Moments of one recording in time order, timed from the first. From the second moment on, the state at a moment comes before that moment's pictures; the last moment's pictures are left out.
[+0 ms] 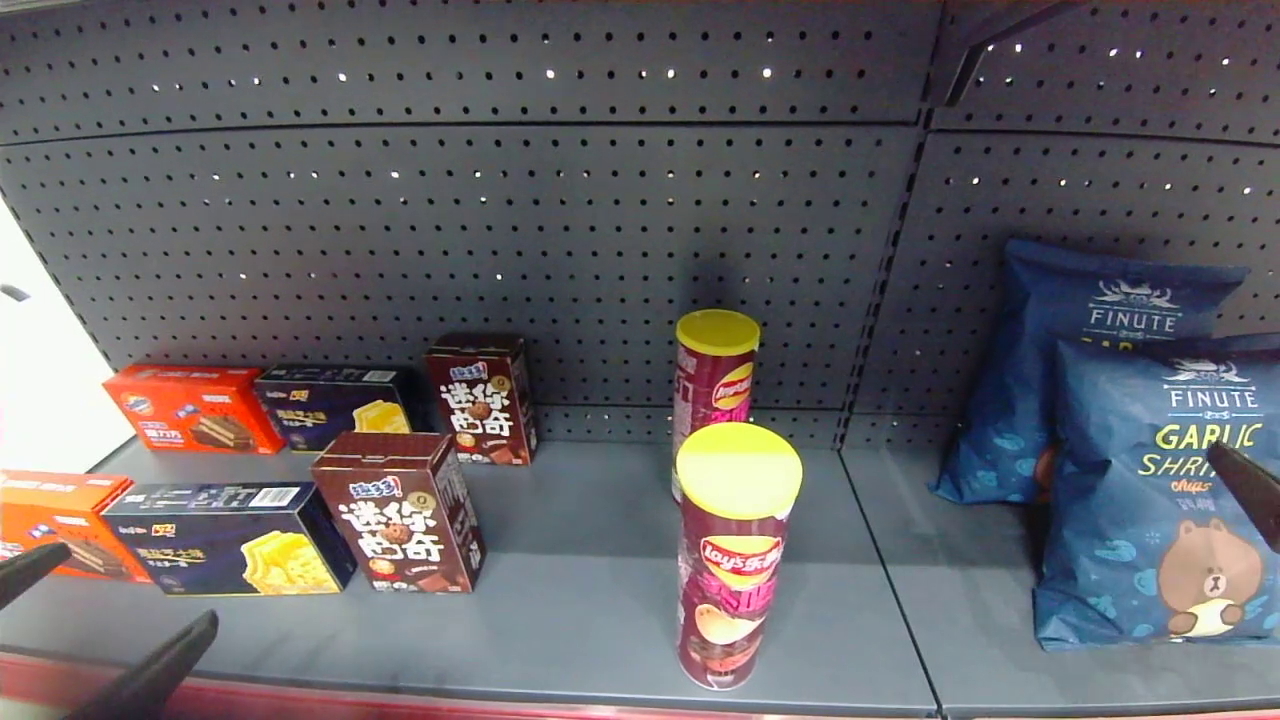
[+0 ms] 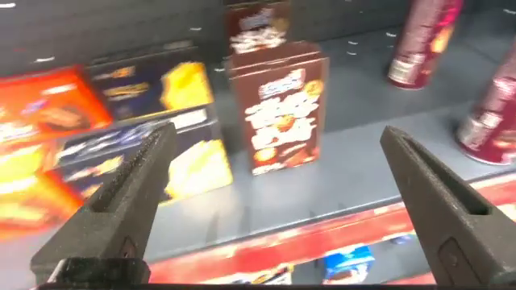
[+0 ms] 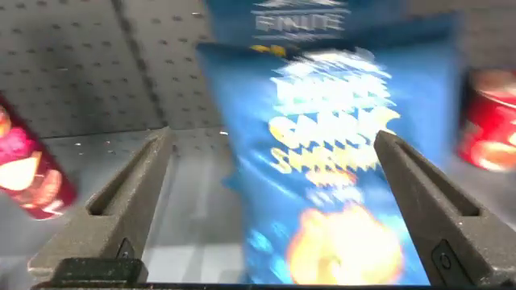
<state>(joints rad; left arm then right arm) -0.12 0.66 -0.26 -0.32 -0.11 0.08 0.13 0.93 -0.18 -0.85 -0.20 0.08</state>
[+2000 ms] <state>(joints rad) -0.11 0.09 0.00 -0.05 -0.15 0.00 0.05 0.08 0.00 -0.07 -0.13 -0.05</state>
